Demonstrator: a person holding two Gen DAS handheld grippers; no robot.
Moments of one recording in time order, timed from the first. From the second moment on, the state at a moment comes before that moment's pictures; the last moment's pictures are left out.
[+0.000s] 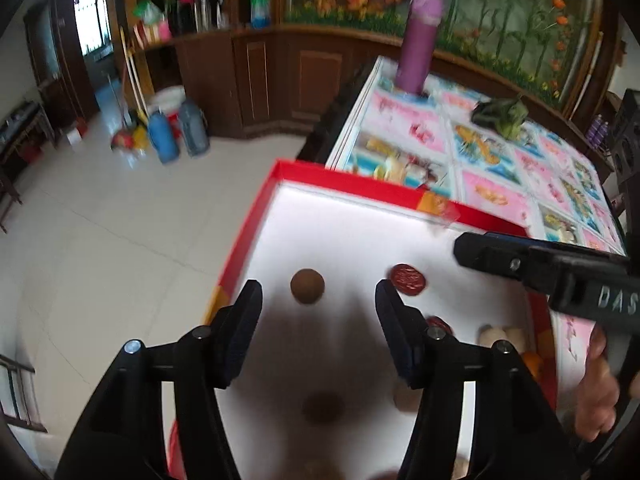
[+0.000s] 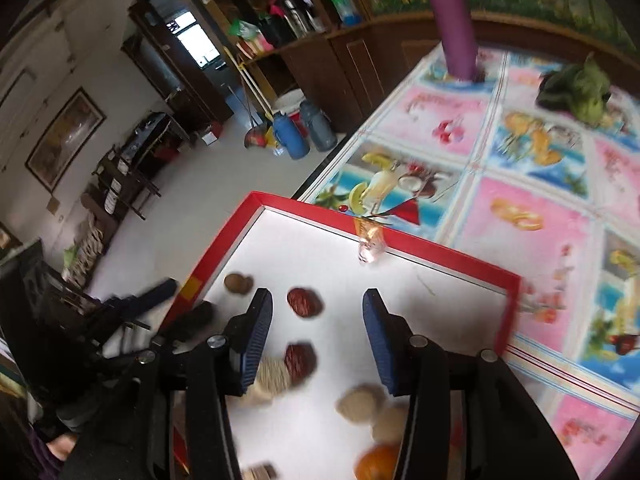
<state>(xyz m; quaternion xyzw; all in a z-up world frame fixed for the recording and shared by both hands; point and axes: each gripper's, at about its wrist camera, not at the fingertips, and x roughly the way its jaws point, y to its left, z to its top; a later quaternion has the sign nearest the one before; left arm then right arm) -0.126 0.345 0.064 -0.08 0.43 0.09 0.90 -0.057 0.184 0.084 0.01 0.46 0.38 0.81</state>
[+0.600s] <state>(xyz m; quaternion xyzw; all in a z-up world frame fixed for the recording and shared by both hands) -0.277 0.264 0.098 -0.03 0.35 0.14 0.93 -0.191 0.125 0.102 -0.04 0.37 0.41 0.83</state>
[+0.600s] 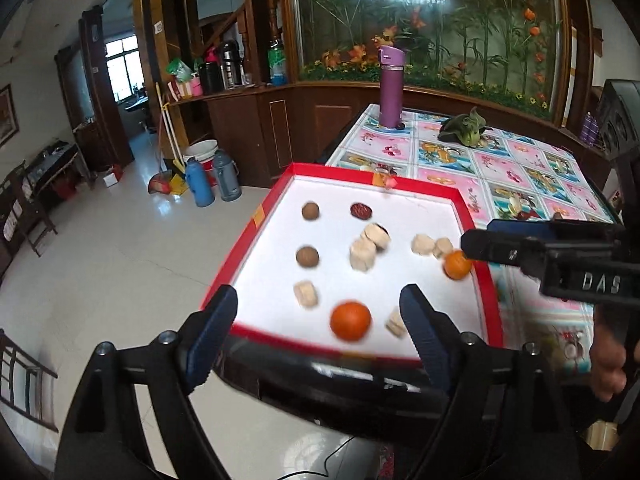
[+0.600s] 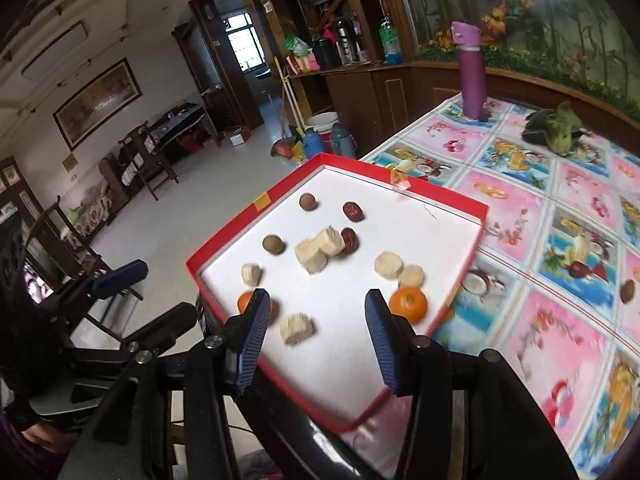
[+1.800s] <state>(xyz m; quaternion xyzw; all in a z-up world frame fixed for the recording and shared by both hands) -0.121 0.079 0.094 0.07 0.38 0.01 0.92 -0.049 -0.109 0.062 0.04 0.41 0.19 0.89</state>
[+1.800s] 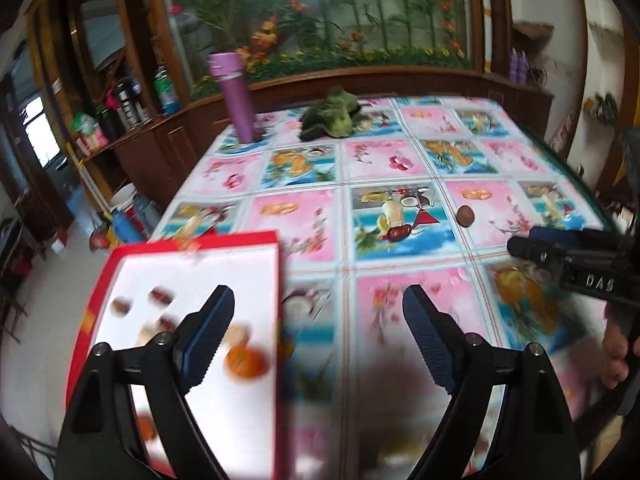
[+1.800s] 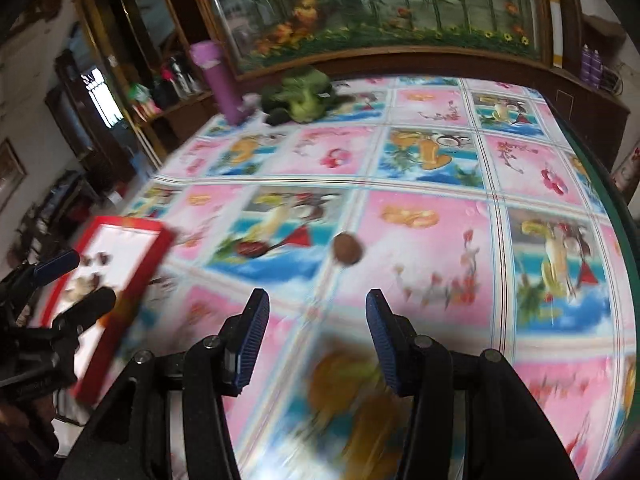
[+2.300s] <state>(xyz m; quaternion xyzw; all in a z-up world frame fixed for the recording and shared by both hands) -0.022 0.058 0.052 0.08 0.42 -0.04 0.90 0.008 -0.100 0.028 0.02 0.44 0.17 0.88</state>
